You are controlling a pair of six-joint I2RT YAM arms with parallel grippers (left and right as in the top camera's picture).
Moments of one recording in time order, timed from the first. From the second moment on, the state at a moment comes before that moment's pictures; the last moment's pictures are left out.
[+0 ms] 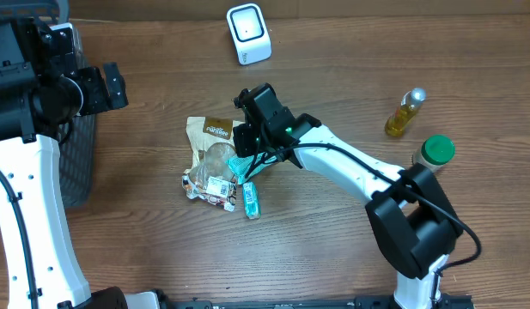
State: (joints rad) left arm 0.23 1.52 1.79 -1.18 0.12 -0.02; right arm 0.68 2.00 1.41 -0.39 -0.20 0.41
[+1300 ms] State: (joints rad) left arm 0.23 1.52 1.79 -1.18 0.12 -0.02; right arm 0.67 2.06 1.41 -0.49 -0.03 0.49
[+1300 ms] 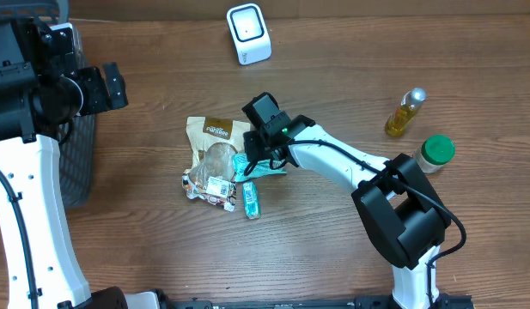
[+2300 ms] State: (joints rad) left arm 0.23 1.52 1.79 -1.18 0.12 -0.02; right arm 0.67 2.06 1.41 -0.50 0.04 0.51
